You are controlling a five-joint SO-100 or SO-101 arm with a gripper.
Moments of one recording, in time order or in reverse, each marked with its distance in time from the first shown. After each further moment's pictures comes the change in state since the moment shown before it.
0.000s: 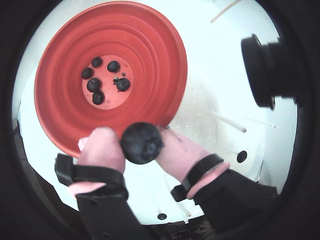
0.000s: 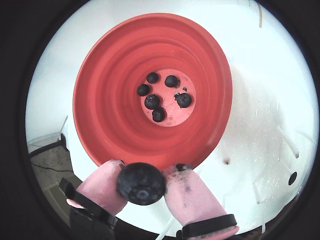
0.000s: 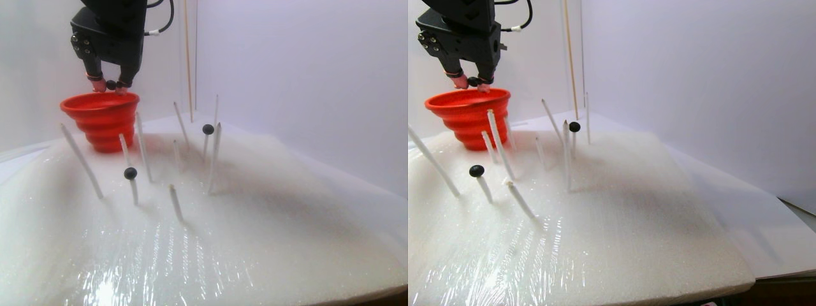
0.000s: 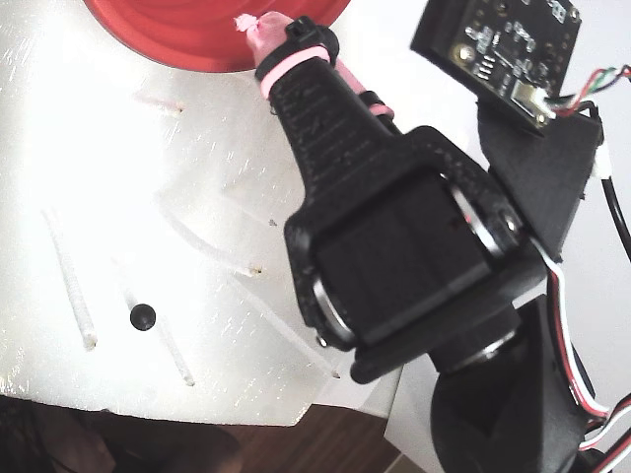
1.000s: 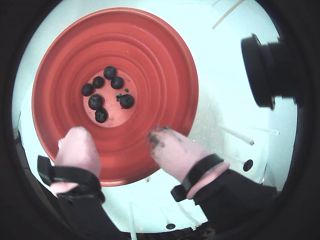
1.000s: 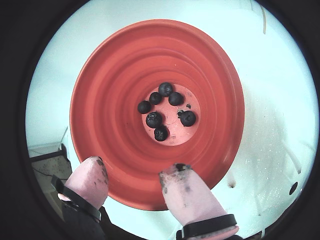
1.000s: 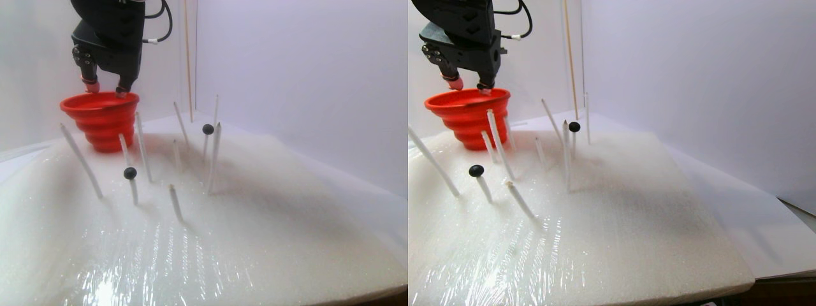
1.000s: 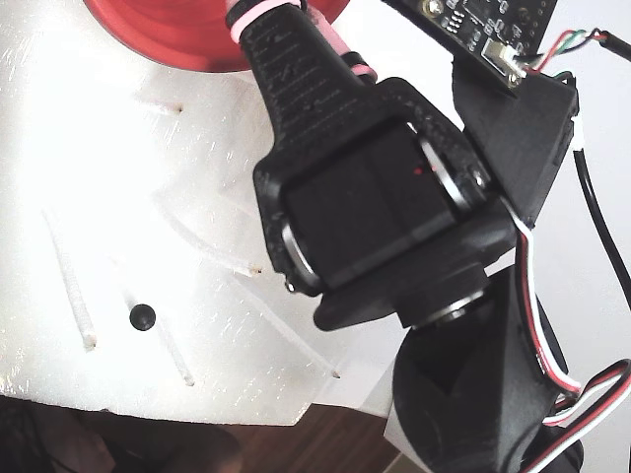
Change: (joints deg) arm -0.2 -6.0 -2.6 -7.6 0.9
